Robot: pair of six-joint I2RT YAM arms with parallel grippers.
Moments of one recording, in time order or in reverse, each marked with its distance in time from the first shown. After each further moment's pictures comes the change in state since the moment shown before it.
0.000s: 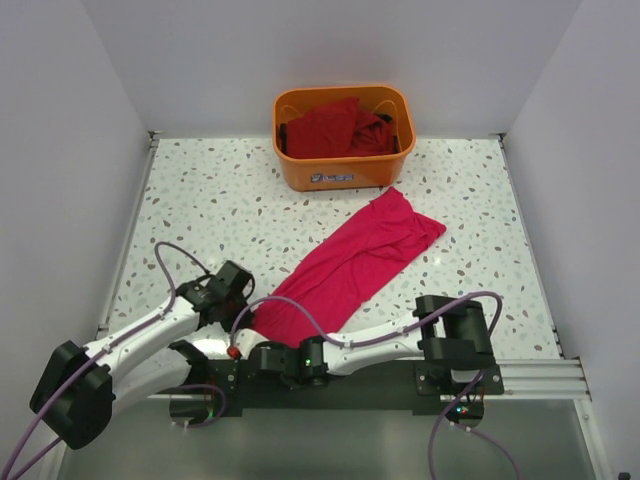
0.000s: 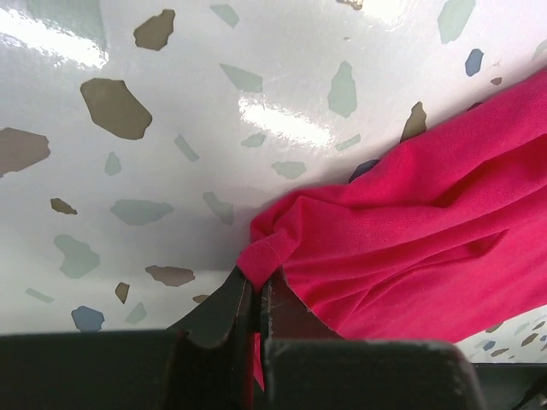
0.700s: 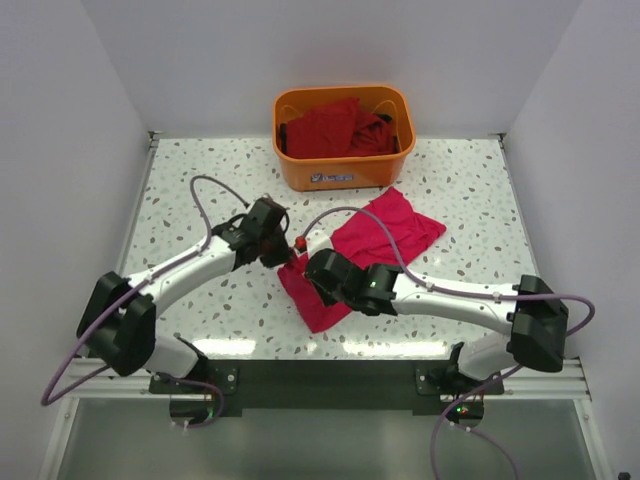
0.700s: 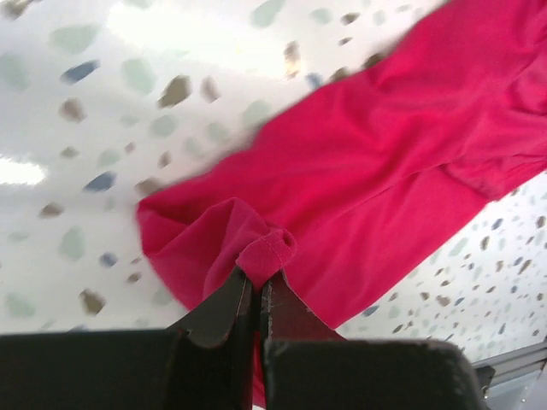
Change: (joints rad) left arm -0.009 0.405 0.474 0.200 -0.008 0.114; right arm -0.409 -0.415 -0.135 -0.113 0.125 0.041
